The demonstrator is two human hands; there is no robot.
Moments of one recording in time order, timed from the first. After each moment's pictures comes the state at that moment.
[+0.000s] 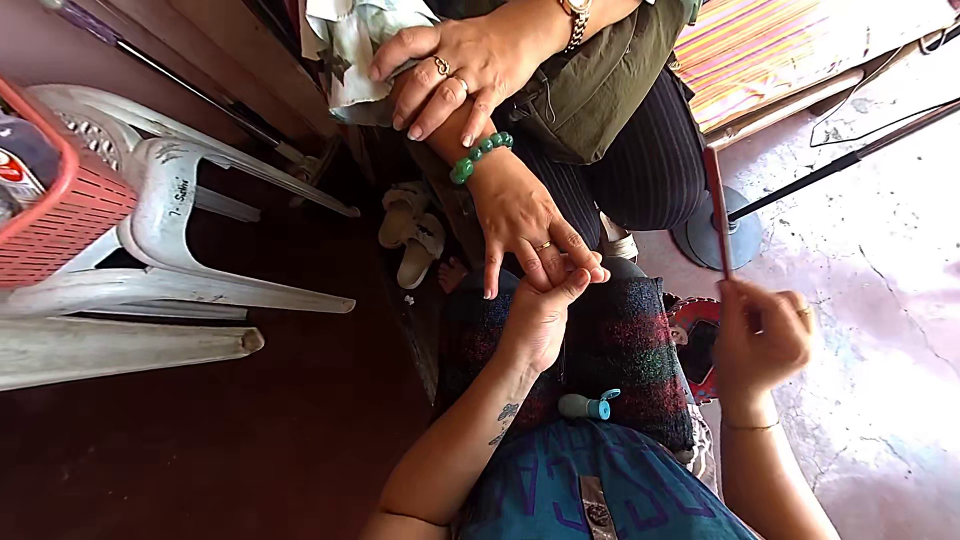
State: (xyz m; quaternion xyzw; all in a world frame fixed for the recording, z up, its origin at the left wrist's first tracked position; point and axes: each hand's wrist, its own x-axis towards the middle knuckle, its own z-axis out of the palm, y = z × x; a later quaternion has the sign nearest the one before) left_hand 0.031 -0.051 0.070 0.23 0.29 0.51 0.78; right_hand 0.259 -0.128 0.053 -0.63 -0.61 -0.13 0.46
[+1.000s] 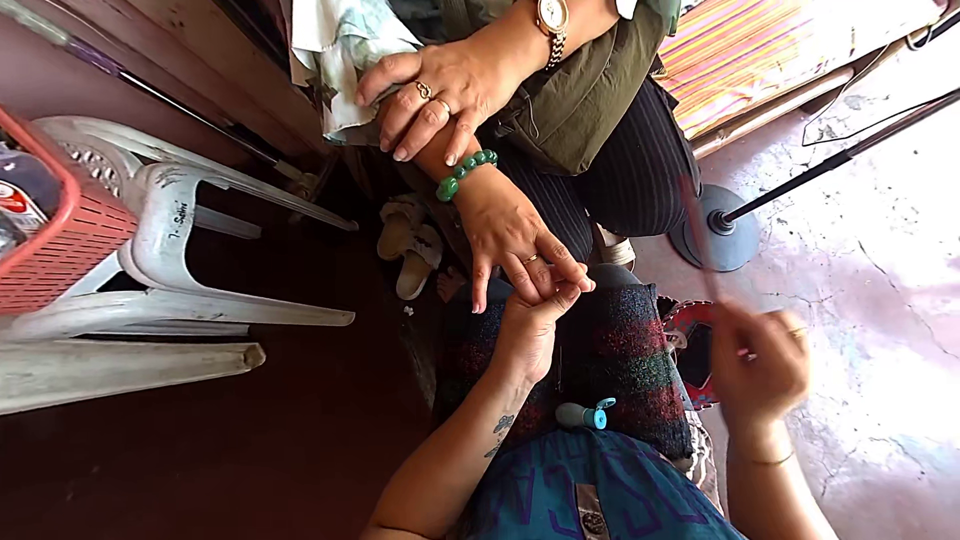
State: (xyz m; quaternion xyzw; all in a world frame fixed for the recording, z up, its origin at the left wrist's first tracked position) left_hand 0.034 -0.053 0.067 0.26 0.33 0.52 0.74; right_hand 0.259 -0.147 0.065 -0.63 -0.64 -0.11 0.42
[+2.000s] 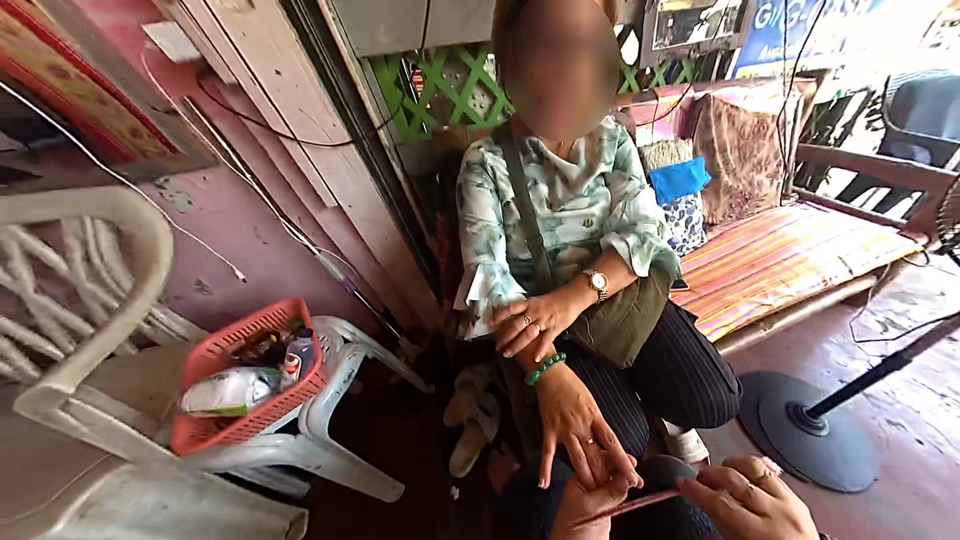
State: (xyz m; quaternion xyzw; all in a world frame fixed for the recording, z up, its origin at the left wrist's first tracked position) left_hand 0.021 -0.050 0.042 0.29 0.28 0.52 0.76; right_hand 0.252 -0.077 0.072 -0.47 -0.78 -0.06 0.40
